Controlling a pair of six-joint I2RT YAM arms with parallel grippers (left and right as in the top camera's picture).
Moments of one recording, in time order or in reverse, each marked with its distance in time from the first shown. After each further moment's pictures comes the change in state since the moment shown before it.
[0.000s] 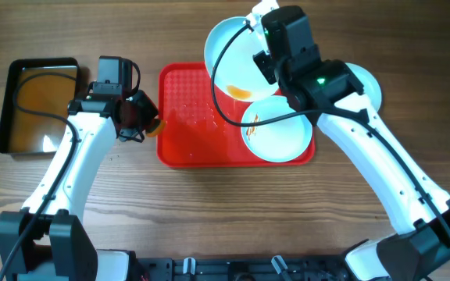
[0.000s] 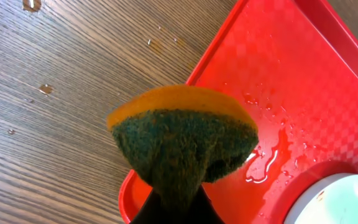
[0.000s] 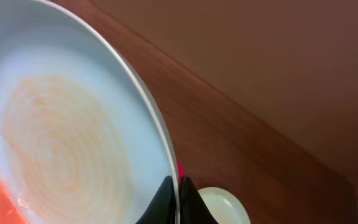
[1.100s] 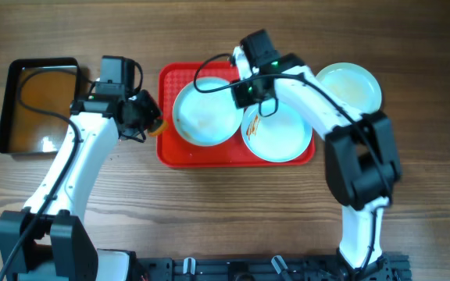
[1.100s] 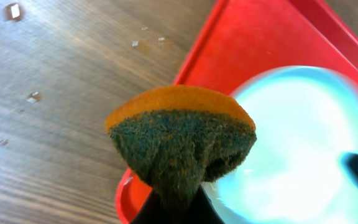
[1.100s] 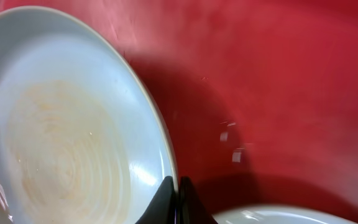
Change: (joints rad) left arm -0.020 0.000 0.000 0.017 0.006 0.055; right arm -0.066 0.488 0.006 -0.026 -0.626 0.423
